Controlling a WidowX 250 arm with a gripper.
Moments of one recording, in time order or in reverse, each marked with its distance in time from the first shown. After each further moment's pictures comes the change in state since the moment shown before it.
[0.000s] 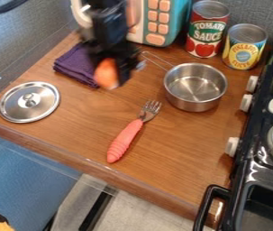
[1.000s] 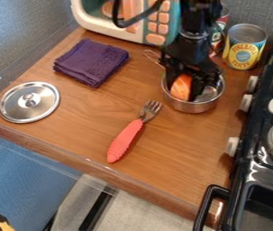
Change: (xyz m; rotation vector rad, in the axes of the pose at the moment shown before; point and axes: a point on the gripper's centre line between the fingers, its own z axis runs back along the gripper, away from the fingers) arm 0.066 -0.075 -0.074 0.007 0.094 -0.076
